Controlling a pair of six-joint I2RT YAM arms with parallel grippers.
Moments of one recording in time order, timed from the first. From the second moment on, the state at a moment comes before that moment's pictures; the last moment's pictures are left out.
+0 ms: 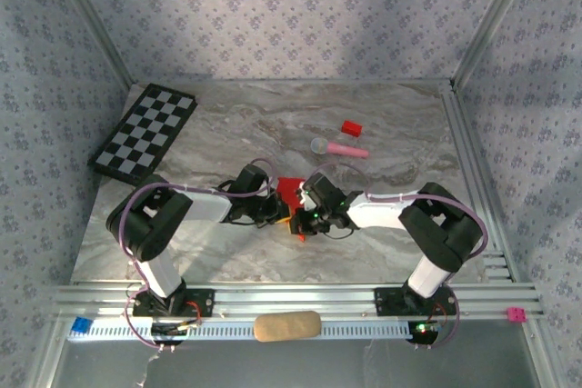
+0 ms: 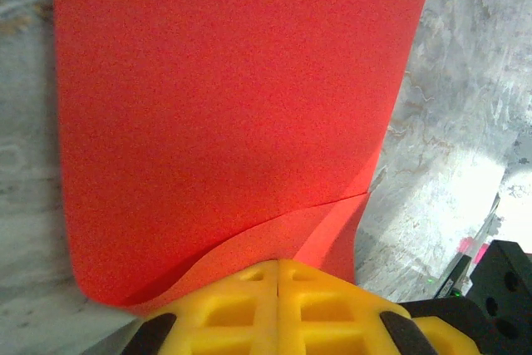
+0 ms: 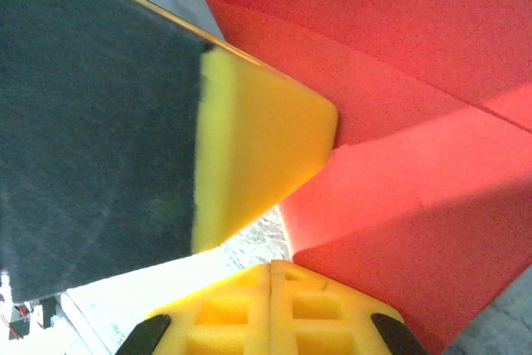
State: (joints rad) left arm -0.68 1.72 0.67 0.15 0.53 -0.98; right arm 0.82 1.65 0.72 -0.05 -0.43 0.72
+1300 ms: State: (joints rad) left arm -0.69 1.72 0.68 0.14 0.54 -0.98; right arm 0.82 1.37 0.52 -0.09 -0.46 0.79
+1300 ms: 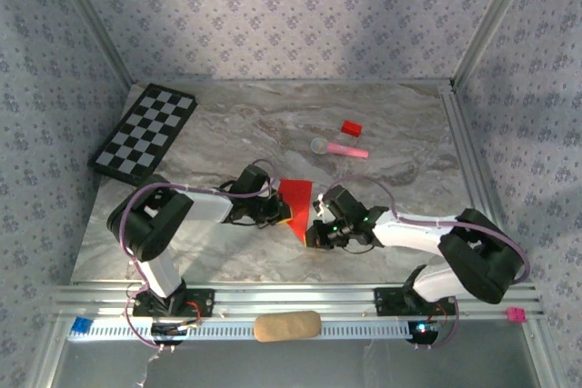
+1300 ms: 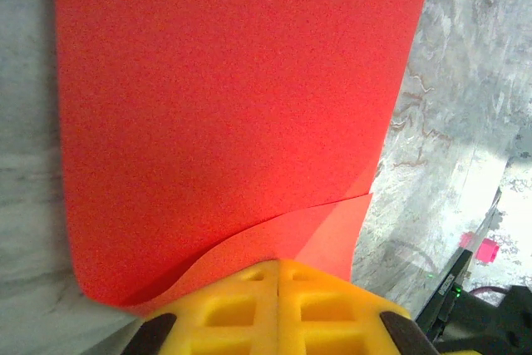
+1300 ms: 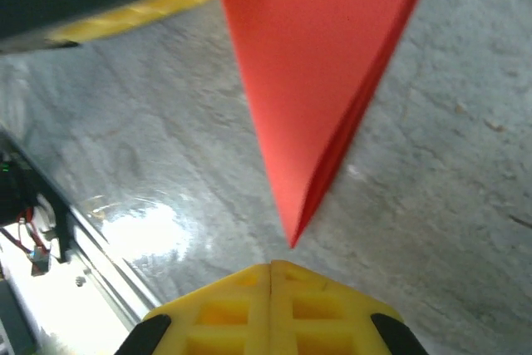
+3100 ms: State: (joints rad) left arm -0.68 1.72 0.74 0.01 0.52 -0.89; right arm 0.73 1.63 0.62 0.04 -0.54 0.79
